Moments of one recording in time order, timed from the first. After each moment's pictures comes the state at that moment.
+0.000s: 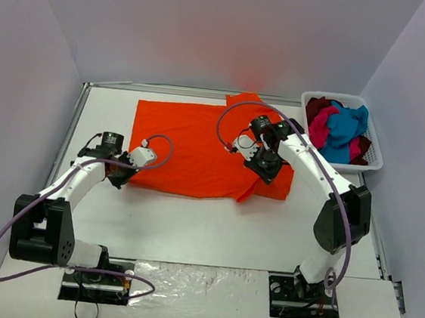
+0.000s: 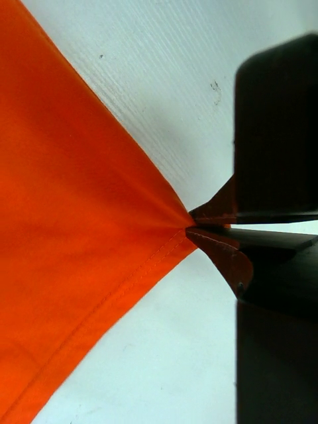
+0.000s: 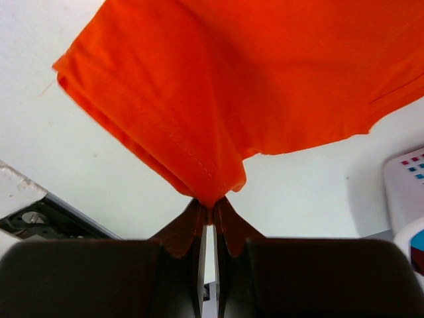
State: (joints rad) left arm -0.06 1.35 0.84 -0.63 0.20 0.77; right arm 0.50 1.70 1.49 -1.24 -0.02 -0.59
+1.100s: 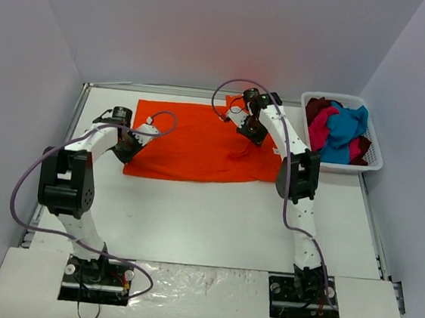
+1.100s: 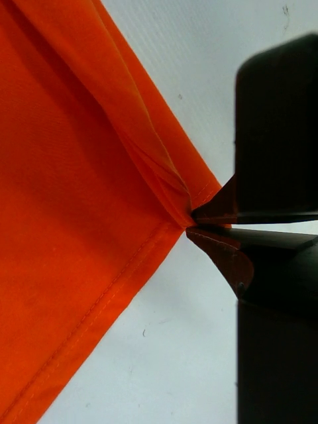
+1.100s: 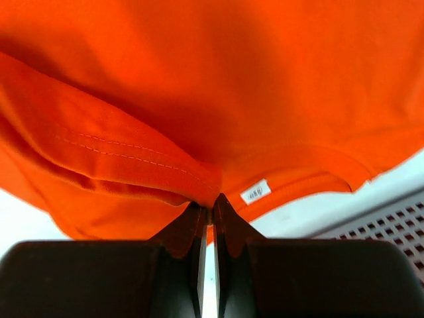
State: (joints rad) left arm -0.04 1.77 1.25 -0.68 0.15 0.74; right arm 0.37 2.47 2.39 -1.26 0.06 -0.77
